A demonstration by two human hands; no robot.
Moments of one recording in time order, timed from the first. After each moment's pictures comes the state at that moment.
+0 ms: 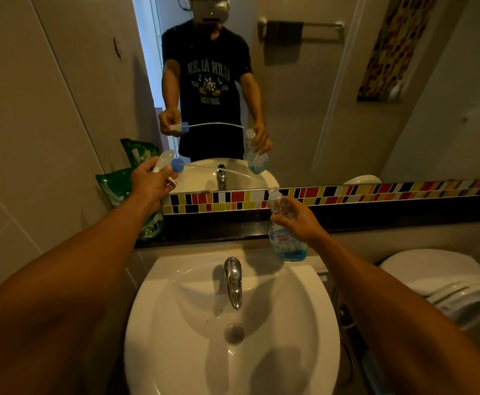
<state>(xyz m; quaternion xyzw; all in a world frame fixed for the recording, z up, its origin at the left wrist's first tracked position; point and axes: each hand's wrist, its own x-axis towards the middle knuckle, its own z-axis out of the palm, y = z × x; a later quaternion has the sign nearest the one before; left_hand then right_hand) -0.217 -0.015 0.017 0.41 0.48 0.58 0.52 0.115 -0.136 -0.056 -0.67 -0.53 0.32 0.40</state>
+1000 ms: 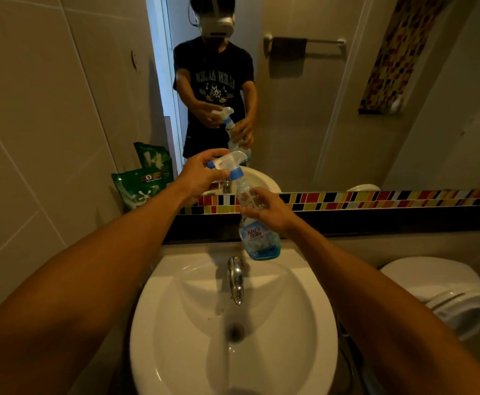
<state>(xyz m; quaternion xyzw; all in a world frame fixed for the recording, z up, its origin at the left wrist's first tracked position) -0.161 -0.067 0.056 0.63 0.37 0.44 0.52 0.047 -0.134 -0.012 -0.59 -0.62 0.36 0.37</state>
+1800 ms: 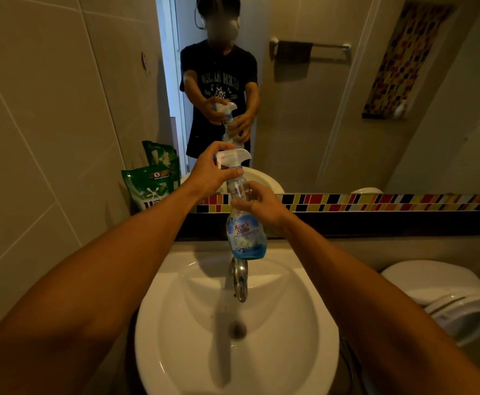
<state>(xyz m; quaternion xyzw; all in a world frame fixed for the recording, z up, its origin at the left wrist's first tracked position) -0.163 -0.088 0.062 0.70 0.36 0.48 0.40 0.007 -0.138 0.006 -0.54 -0.62 0.39 0.42</state>
